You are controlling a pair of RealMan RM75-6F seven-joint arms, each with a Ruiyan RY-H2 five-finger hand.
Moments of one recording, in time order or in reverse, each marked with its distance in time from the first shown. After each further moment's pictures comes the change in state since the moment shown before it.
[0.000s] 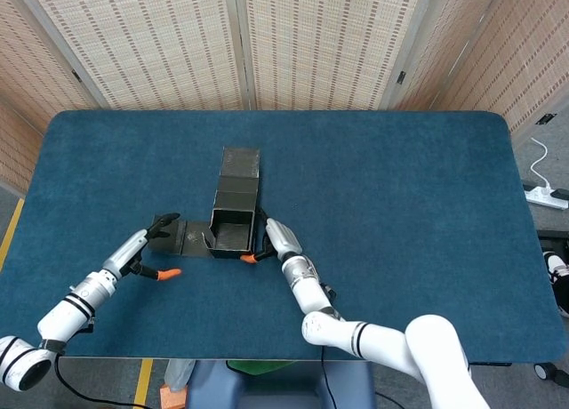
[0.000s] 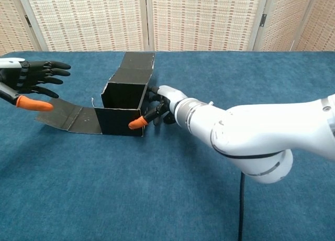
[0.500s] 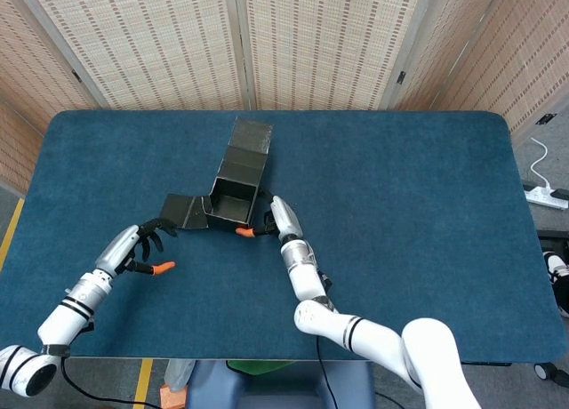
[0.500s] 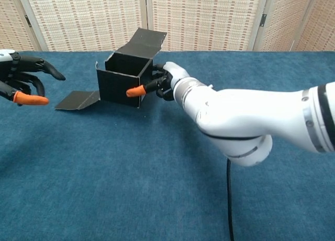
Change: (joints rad) left arm 0.050 -0.050 -0.022 0.015 -0.060 0.120 0.226; right arm 0.008 -0.033 0.195 0.074 -0.080 0.015 0.117
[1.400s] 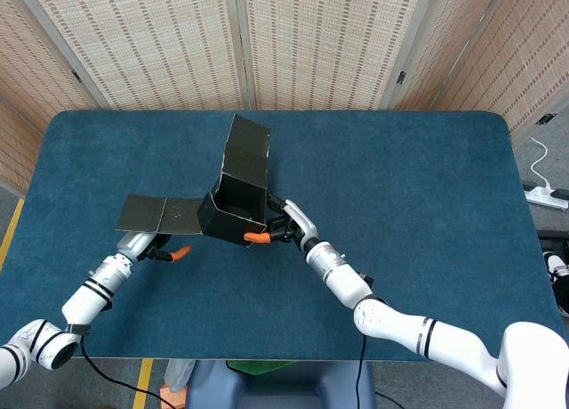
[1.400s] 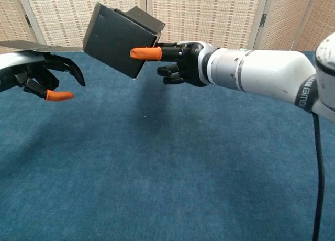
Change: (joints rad) left arm -0.091 -0.135 -0.003 0.220 0.076 0.026 -0.022; right arm -0.311 0.364 0.017 -0.572 -0.091 -0.254 0.299
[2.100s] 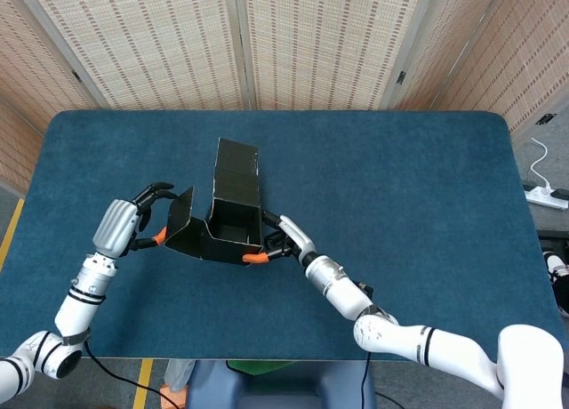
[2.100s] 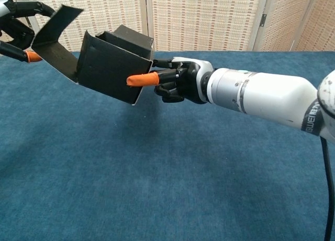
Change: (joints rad) left arm 0.086 -0.051 -0.082 0.002 0.027 0.331 0.293; right arm -0.015 -0.018 -0.094 0.009 -0.171 0.026 0.062
